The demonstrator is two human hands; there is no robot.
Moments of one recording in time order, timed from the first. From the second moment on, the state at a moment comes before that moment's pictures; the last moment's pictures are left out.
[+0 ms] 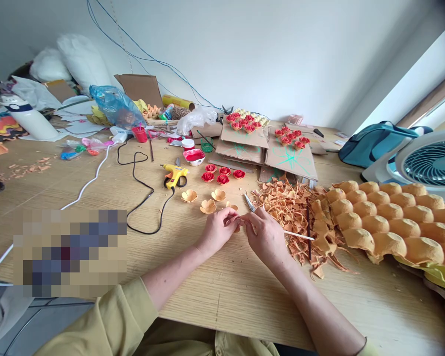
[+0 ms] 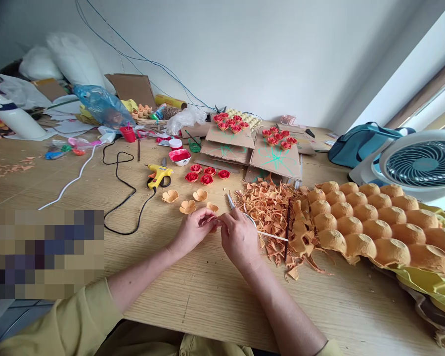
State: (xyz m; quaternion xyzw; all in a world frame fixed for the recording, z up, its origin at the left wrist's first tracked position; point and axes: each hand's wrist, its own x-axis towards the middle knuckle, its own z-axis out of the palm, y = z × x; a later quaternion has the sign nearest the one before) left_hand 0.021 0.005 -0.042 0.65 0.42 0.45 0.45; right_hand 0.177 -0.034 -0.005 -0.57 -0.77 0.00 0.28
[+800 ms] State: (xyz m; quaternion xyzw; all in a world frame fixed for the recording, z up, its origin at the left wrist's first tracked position) left_hand 0.018 0.005 -0.035 0.65 0.41 0.44 0.46; right_hand 0.184 -0.031 -0.003 -0.53 -0.81 -0.03 0.24
